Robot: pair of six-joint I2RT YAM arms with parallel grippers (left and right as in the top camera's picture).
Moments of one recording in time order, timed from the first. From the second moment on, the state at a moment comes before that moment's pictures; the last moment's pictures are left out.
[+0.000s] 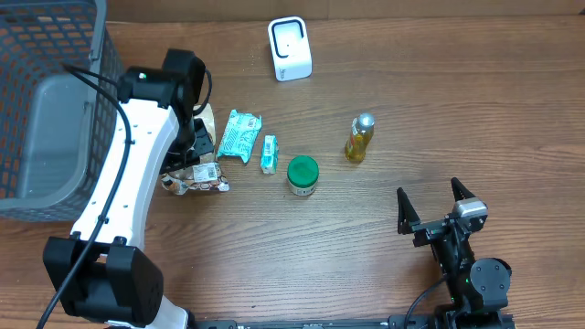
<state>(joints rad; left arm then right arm) -0.15 1.73 1.61 -1.45 -0.17 -0.58 0.08 0.01 0.02 -0.02 -0.12 0.06</state>
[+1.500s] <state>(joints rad) -0.02 1.92 1.28 -0.68 -0.16 -0.33 0.08 0.01 0.02 -0.02 -0.12 0.06</state>
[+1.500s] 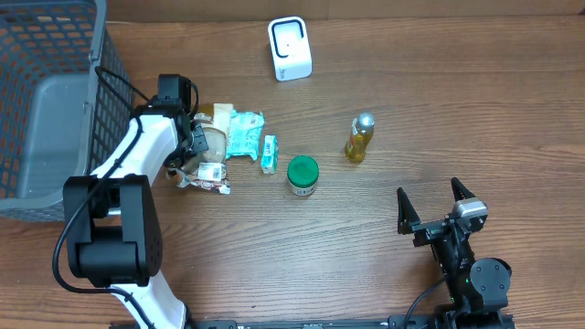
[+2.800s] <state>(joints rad) -0.03 1.93 2.29 -1.26 -0.15 -0.34 0.08 0.01 0.02 -0.02 -0.12 0.06</state>
